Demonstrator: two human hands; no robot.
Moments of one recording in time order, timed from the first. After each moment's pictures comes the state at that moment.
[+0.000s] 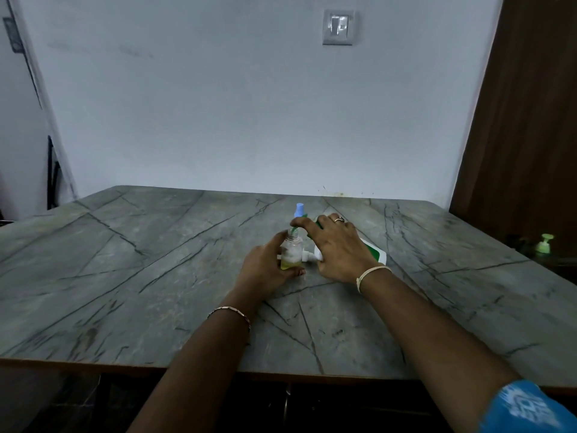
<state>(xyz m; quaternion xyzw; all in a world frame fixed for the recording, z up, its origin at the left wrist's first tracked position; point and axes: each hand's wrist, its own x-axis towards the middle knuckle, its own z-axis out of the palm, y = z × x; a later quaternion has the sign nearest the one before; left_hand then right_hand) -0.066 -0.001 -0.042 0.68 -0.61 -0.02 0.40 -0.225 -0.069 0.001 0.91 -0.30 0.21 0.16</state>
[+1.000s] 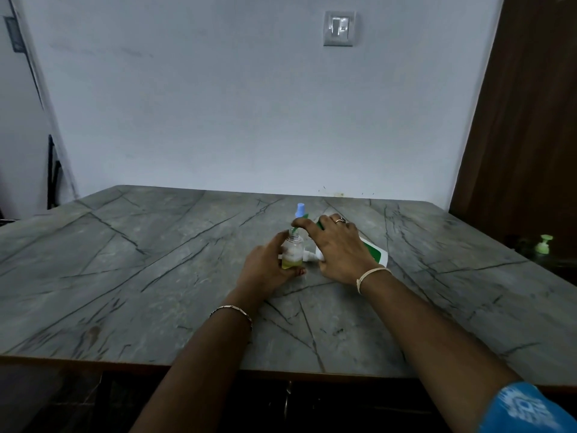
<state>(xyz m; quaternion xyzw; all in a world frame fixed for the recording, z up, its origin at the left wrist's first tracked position) -0.065 -0.005 -0.045 0.68 -0.61 -0.01 0.41 -0.224 -0.067 0.000 0.91 -0.32 0.21 0.17</state>
